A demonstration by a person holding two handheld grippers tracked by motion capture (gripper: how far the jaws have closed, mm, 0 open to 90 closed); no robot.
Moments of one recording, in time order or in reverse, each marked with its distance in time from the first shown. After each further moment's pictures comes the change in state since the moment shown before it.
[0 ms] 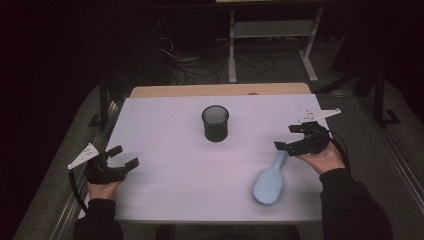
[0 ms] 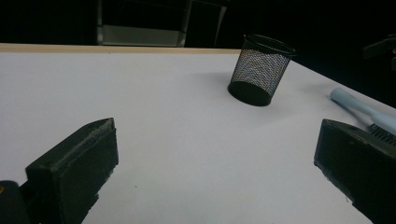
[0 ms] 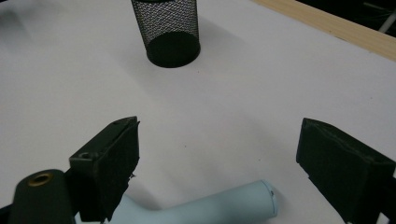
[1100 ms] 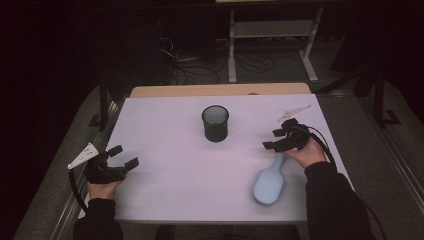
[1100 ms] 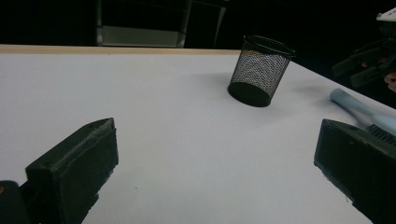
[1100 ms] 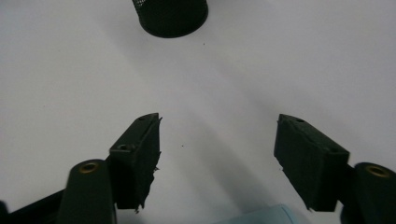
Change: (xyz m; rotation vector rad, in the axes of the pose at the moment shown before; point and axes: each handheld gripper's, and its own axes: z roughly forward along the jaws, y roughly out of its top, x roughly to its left) left arm 0.001 0.000 0.000 -0.004 -0.003 0.001; right arm -0.008 0.006 0.055 0.153 0.051 -0.012
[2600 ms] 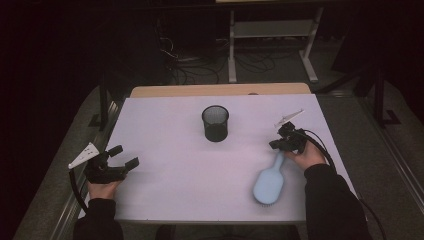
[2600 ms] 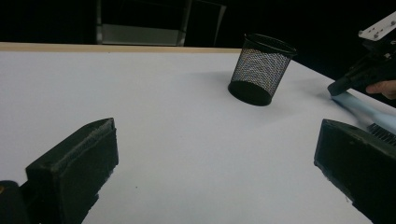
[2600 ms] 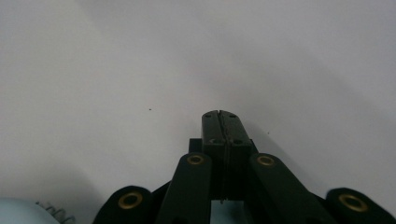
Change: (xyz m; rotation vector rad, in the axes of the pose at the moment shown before) left arm 0.001 0.000 0.001 0.005 -0.001 -0.004; right arm -0.009 -0.013 0.022 0.148 -0.064 0.015
